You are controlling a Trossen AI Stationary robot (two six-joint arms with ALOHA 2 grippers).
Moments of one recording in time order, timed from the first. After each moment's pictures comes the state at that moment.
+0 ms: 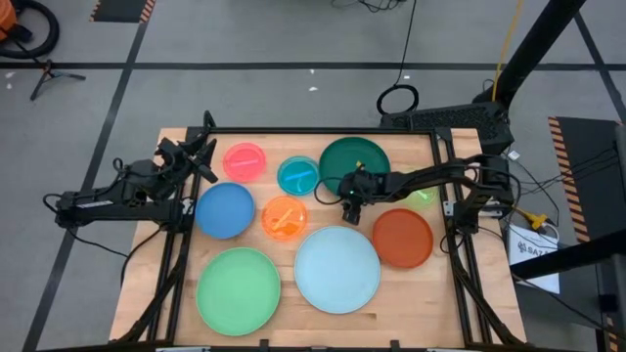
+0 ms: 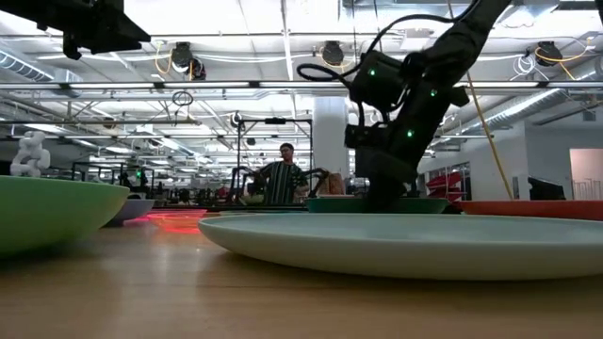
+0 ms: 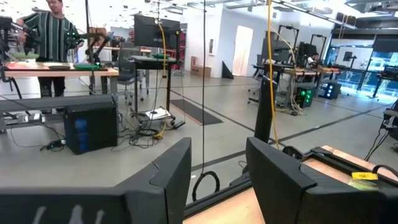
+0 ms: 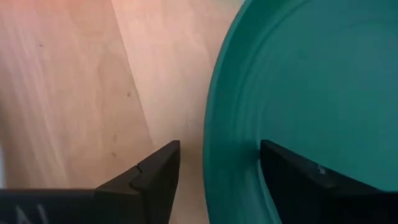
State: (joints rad) left arm 0.10 0.30 0.47 -0.07 -0.80 -0.03; right arm -0.18 1.72 0.82 -0.15 0.13 0.08
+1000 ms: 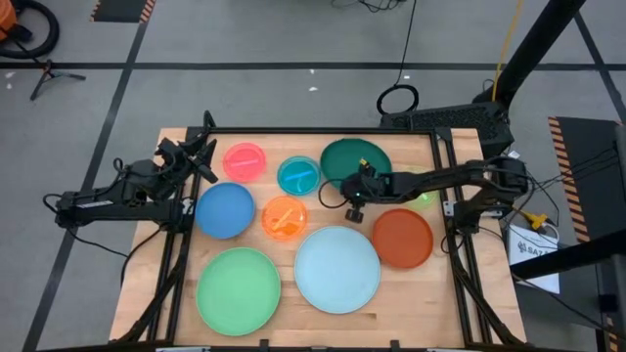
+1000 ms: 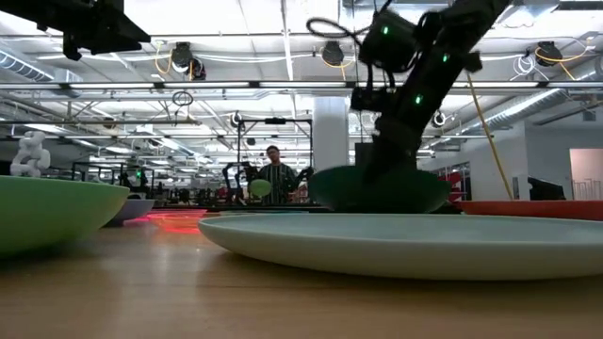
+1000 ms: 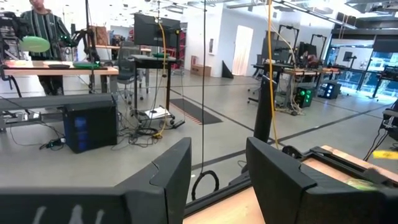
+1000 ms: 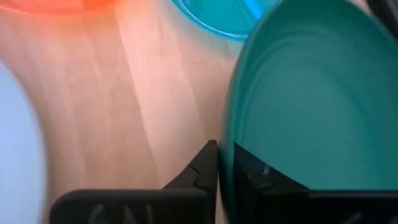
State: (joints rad) left arm 0.10 0.30 0.46 -0.07 -0.80 -0.04; right arm -0.11 1.55 0.85 -0.28 0.28 0.04
